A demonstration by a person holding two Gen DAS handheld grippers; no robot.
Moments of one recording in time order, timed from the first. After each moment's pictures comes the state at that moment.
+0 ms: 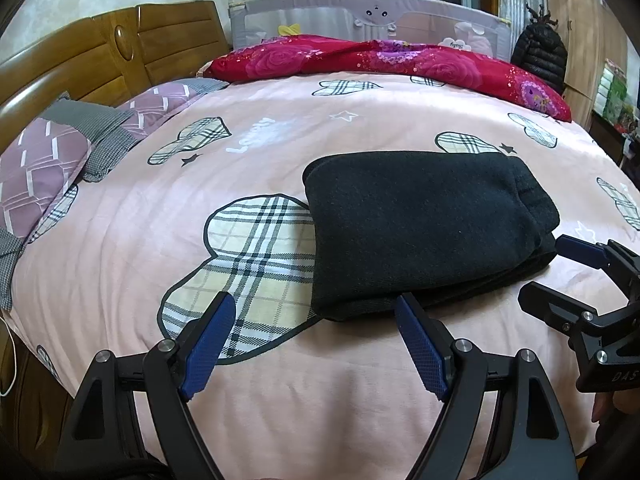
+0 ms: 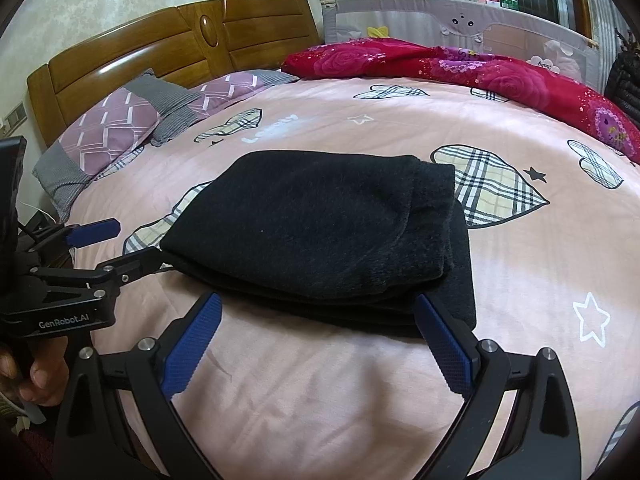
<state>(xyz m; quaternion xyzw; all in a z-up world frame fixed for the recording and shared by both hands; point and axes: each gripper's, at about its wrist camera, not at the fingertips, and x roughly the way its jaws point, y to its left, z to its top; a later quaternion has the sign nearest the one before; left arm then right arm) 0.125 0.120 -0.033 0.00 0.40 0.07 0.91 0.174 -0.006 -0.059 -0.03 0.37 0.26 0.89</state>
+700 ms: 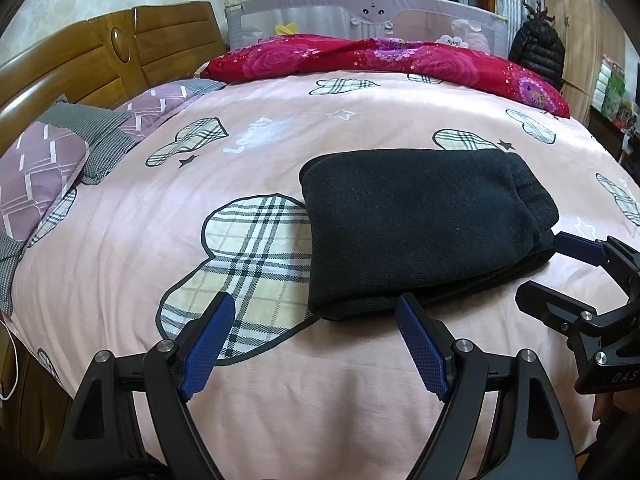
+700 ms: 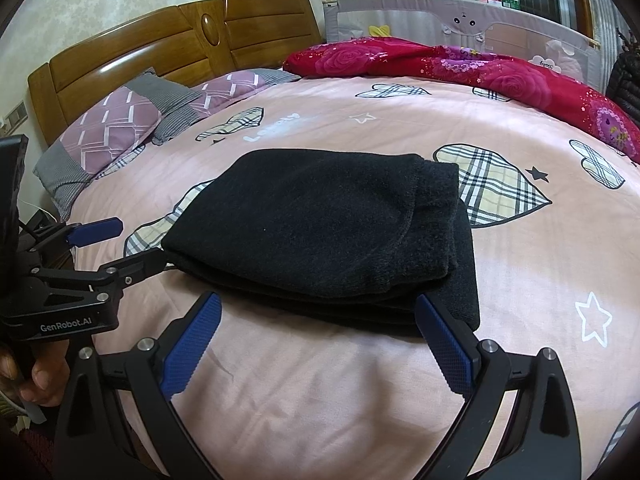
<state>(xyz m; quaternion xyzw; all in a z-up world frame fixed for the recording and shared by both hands) 0.124 0.117 -0.035 0.01 0.40 0.07 0.91 0.174 -0.006 -0.060 -0.03 0.37 0.26 0.89</state>
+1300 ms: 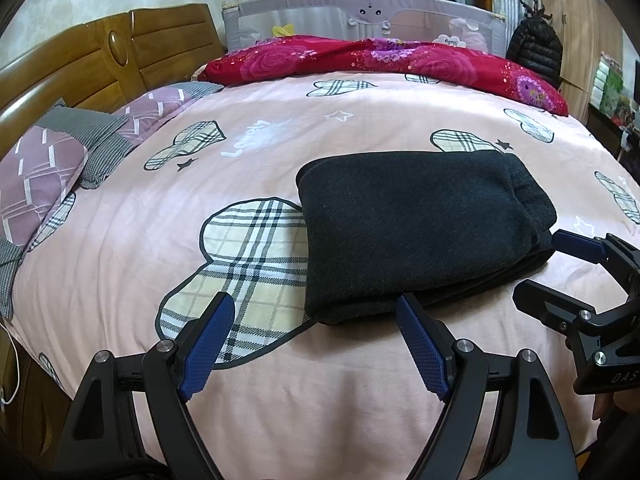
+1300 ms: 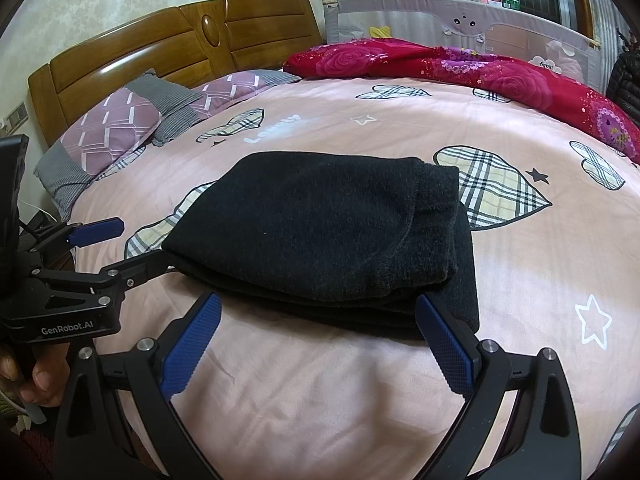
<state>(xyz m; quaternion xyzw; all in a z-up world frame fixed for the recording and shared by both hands) 0.126 0.116 -0.033 0.01 0.40 0.06 0.91 0.173 -0.005 -0.060 -0.03 0.37 0.26 0.89</state>
